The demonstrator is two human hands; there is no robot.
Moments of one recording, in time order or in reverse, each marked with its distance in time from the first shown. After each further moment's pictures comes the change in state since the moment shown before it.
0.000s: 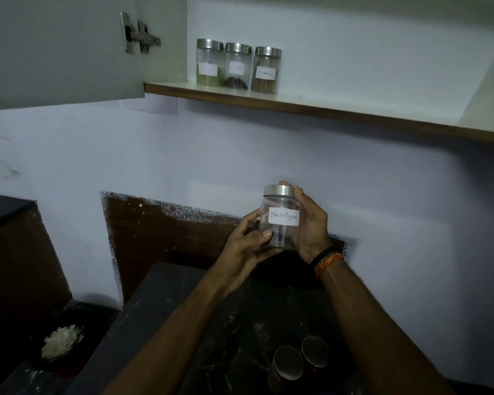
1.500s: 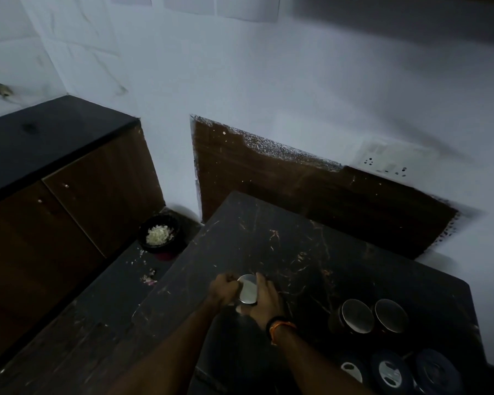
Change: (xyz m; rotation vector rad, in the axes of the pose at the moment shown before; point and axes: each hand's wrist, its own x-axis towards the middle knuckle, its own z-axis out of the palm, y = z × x) left_hand -0.179 -0.118 -0.227 0.781 0.784 -0.693; right_hand -0.141 0.344 -0.005 -1.445 -0.373 0.576
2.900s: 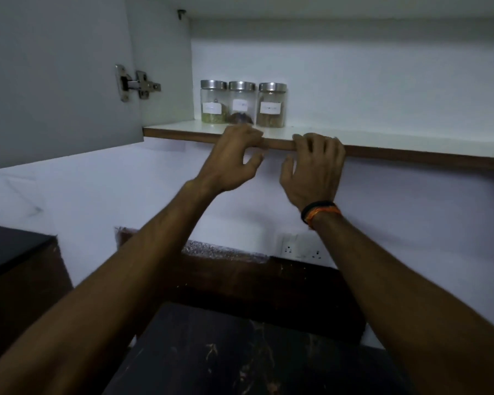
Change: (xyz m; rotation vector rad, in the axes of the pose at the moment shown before) left_hand -0.122 0.512 -0.015 0.551 0.489 1.739; right_hand -0.032 -0.112 -0.508 -0.418 1.592 -0.363
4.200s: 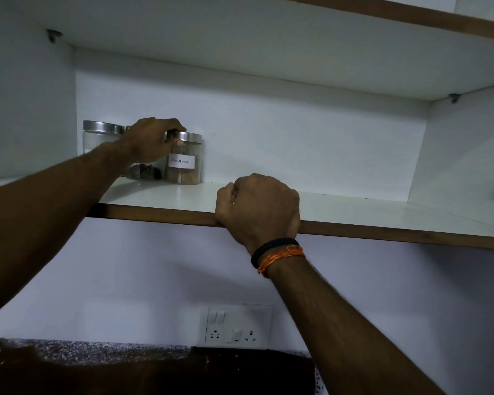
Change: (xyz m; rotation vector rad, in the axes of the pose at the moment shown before) left_hand 0.217 -0.143 0.074 0.114 -0.170 -0.077; right_hand 0.079 0.050 0.019 -0.095 0.062 -0.008
